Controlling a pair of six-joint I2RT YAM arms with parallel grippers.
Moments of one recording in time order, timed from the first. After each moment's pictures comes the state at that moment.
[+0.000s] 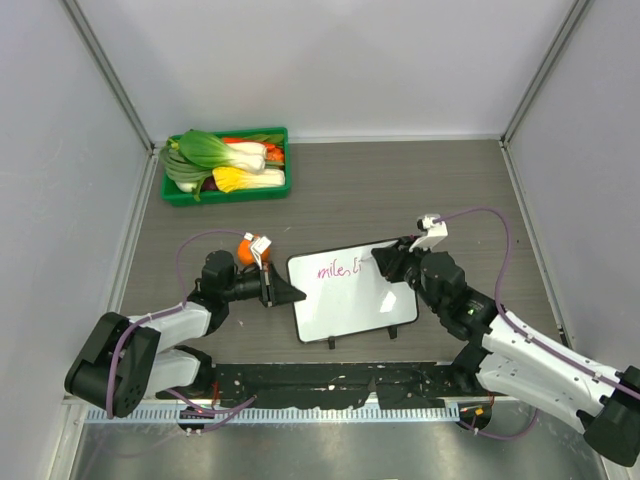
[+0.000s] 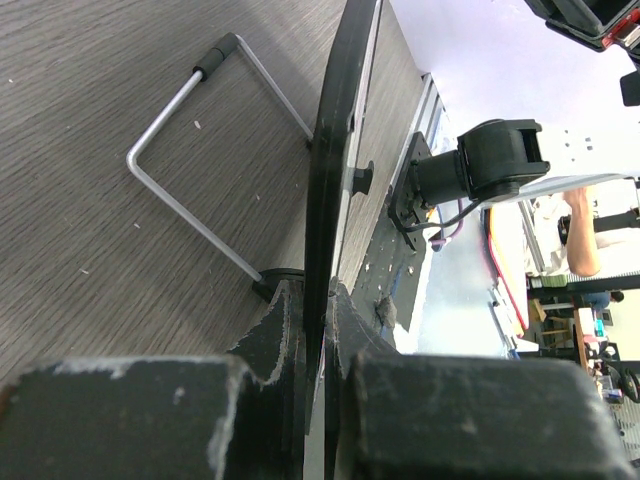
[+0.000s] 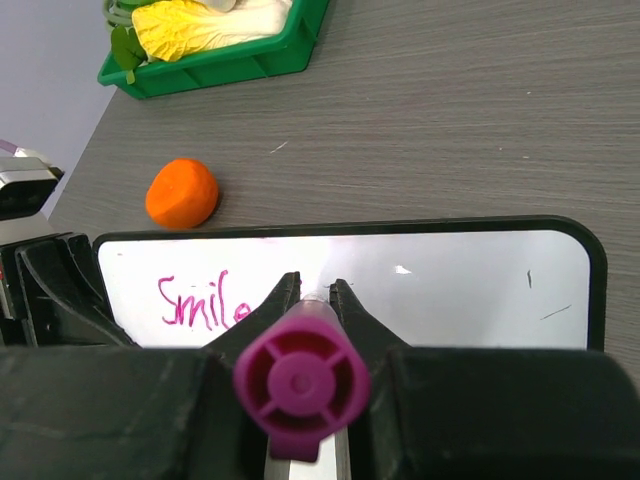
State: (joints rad) left arm -0.38 1.21 0.23 0.65 0.88 -0.68; right arm 0.78 0.77 0.49 0.05 0.30 0.56
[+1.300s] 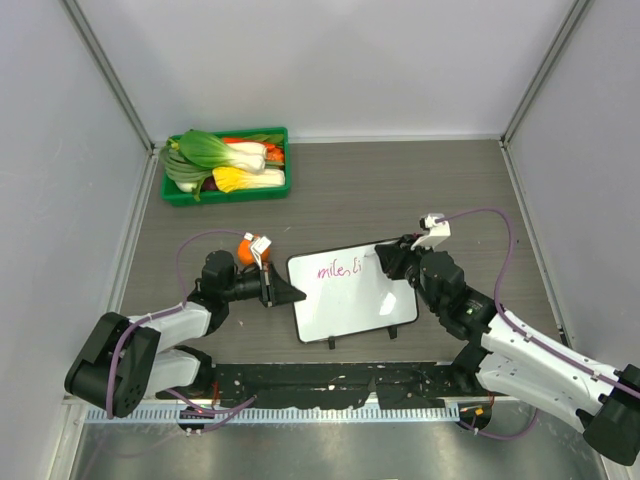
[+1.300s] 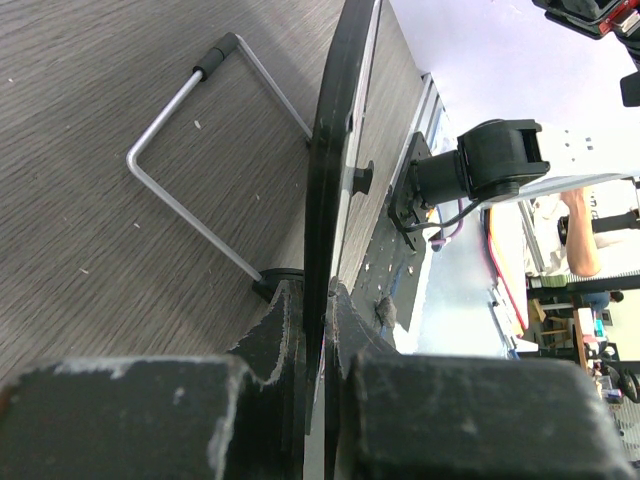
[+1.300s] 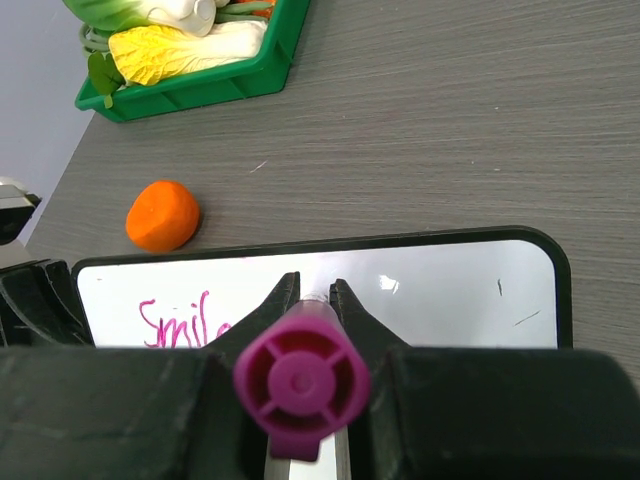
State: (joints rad) left arm -0.38 1.21 0.23 0.65 0.88 -0.68; right arm 0.78 0.77 0.49 0.06 0.37 0.55
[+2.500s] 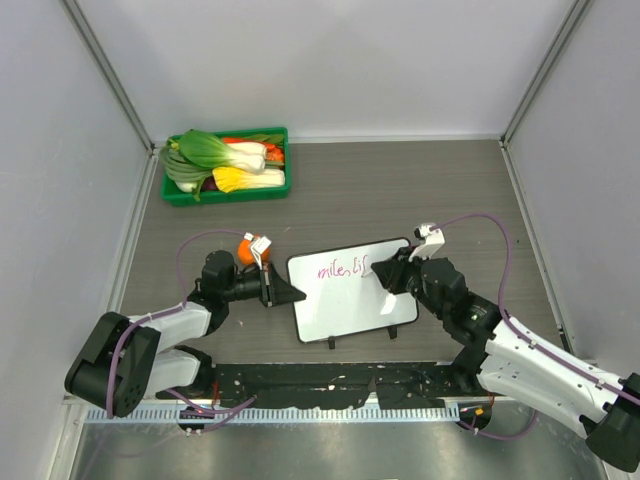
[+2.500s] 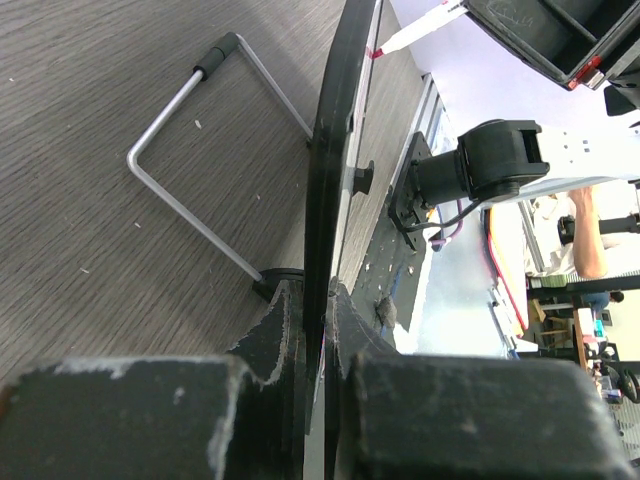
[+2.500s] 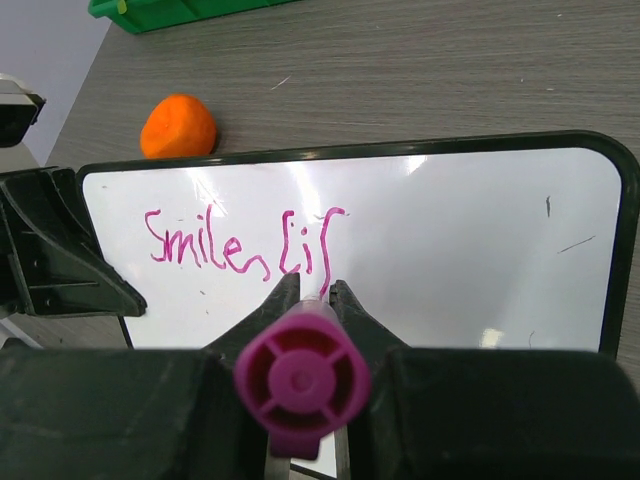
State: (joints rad) left arm -0.38 1.21 0.23 0.65 0.88 -0.68; right arm 0.78 0.71 0.44 -0.05 0.23 0.58
